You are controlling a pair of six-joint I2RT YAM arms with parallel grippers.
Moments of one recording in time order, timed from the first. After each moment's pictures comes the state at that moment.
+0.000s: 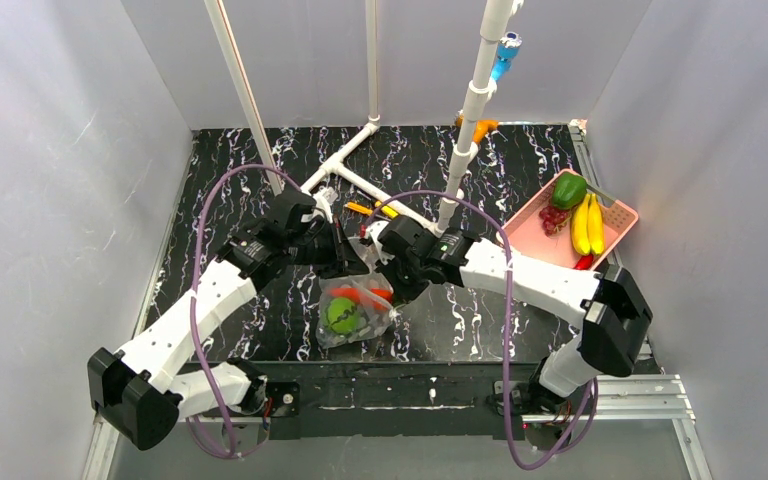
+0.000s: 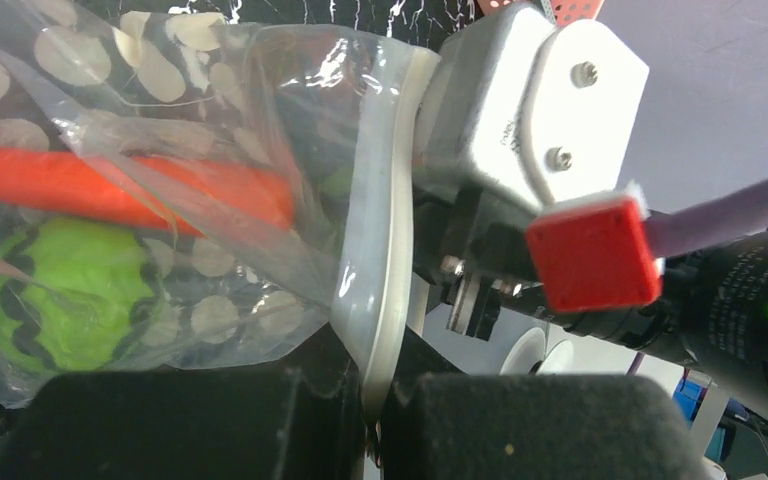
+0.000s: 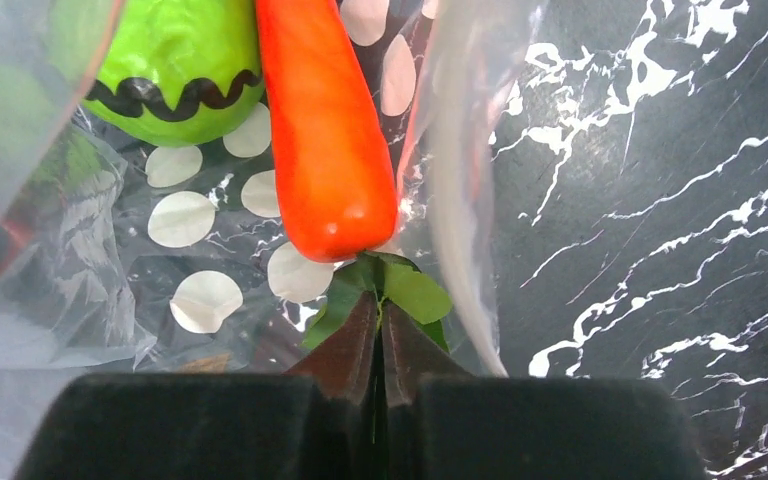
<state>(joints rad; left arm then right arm) -0.58 1.12 1.03 -0.66 0.40 -0.81 1.03 1.54 1.24 -0.74 -0.03 0.17</state>
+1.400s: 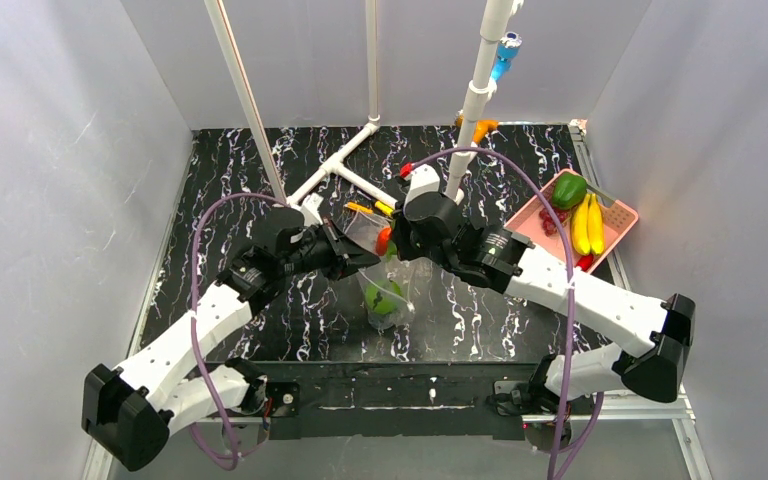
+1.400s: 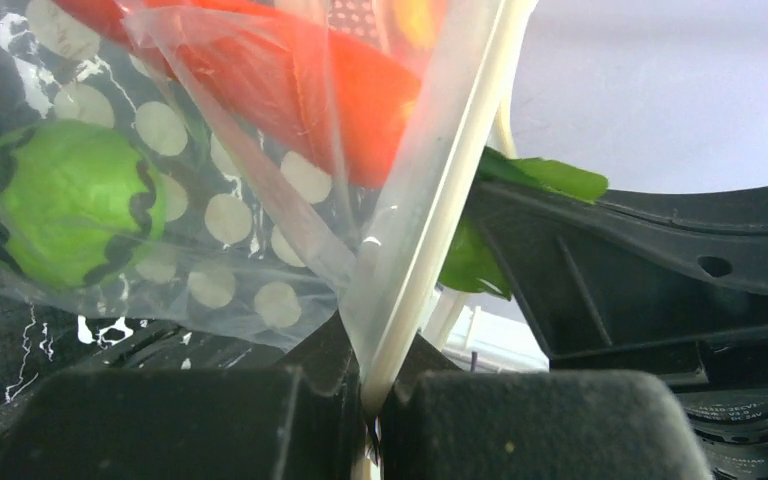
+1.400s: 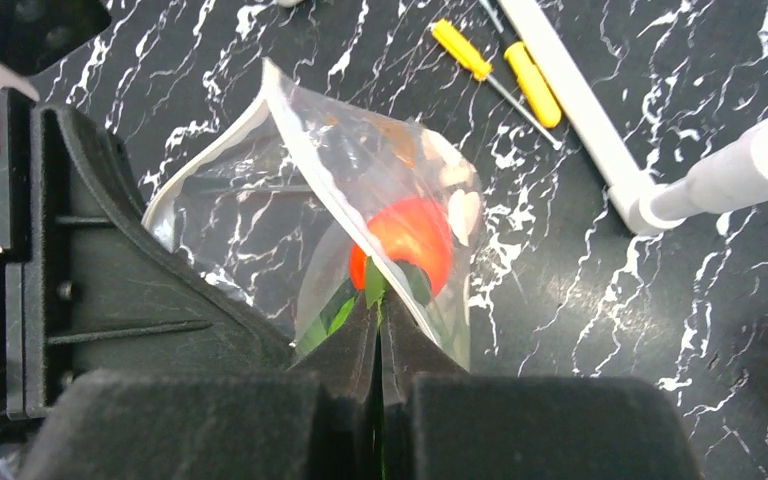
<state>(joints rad) -0.58 1.02 0.80 -0.24 0.45 -1.20 1.06 1.33 1.30 -0.54 0.36 0.47</state>
